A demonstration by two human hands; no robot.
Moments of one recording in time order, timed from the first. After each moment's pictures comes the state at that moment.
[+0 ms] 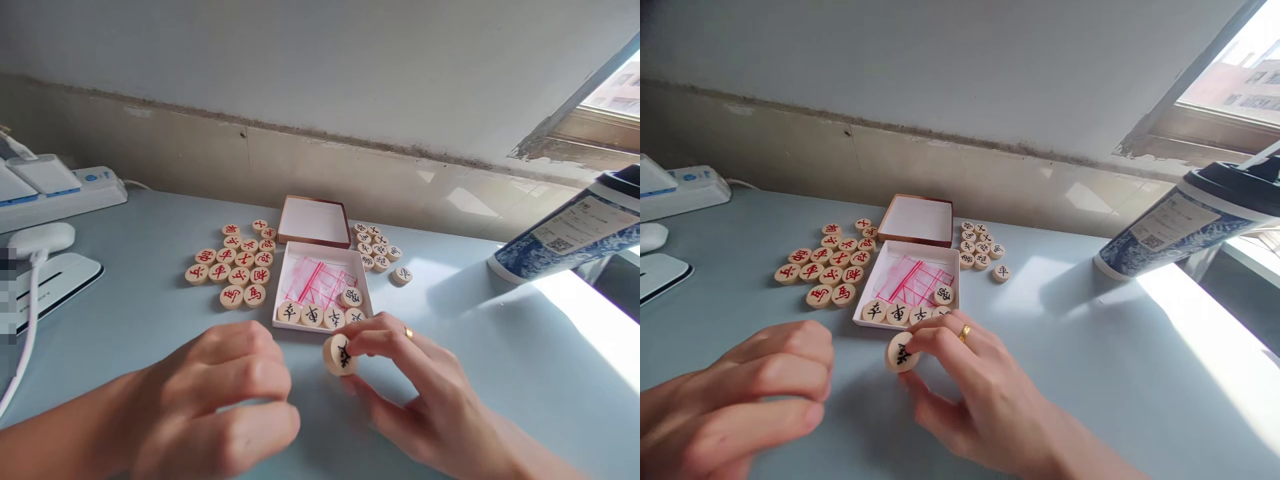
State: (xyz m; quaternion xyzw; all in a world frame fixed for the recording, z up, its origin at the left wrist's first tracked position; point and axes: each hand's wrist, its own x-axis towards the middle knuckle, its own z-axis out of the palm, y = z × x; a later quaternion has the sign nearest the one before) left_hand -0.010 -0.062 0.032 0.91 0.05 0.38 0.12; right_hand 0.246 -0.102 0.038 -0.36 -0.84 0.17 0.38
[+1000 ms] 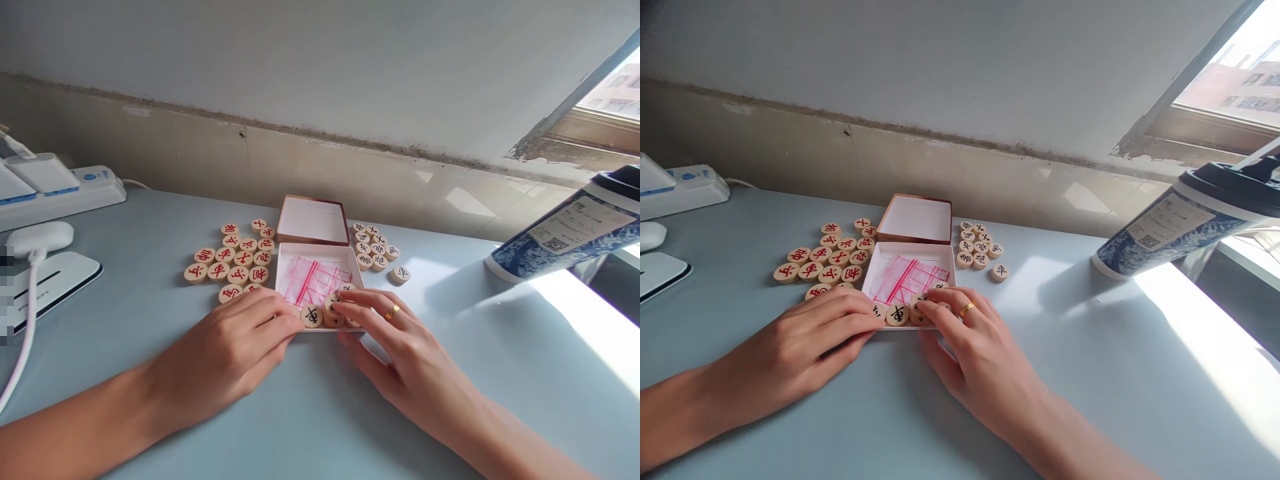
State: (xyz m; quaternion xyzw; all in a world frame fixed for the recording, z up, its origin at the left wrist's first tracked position) left_hand -0.002 -0.043 0.019 0.93 0.21 0.27 0.10; right_hand 0.253 -0.090 0.027 -0.46 -0.85 0.03 0.27
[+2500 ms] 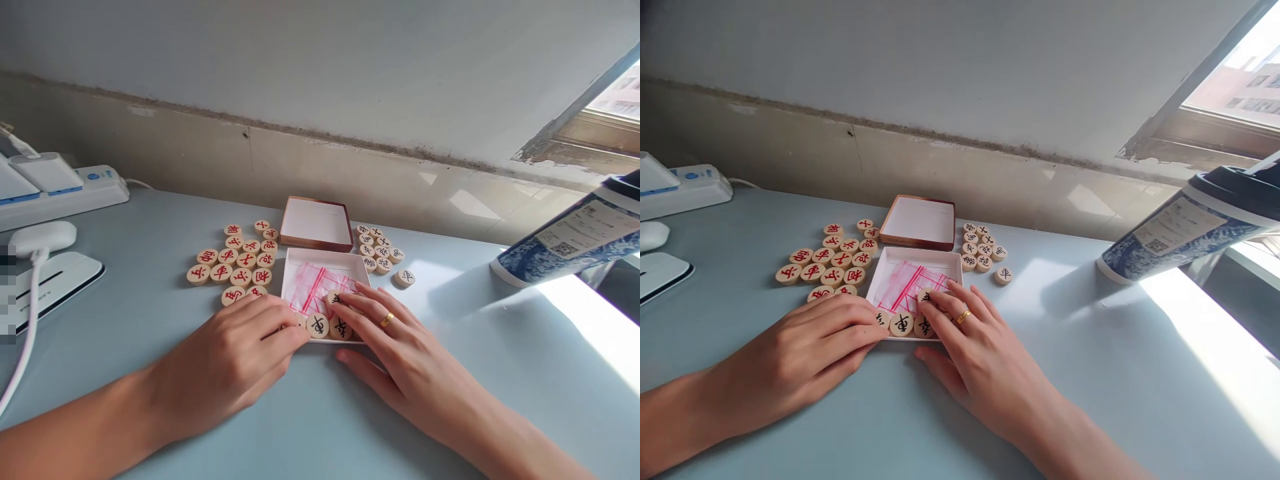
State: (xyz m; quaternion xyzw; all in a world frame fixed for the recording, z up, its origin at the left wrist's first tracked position) left_hand -0.002 -0.043 0.022 0.94 0.20 0.25 0.06; right_hand 0.258 -0.084 0.025 -0.42 -0.89 -0.05 0.19
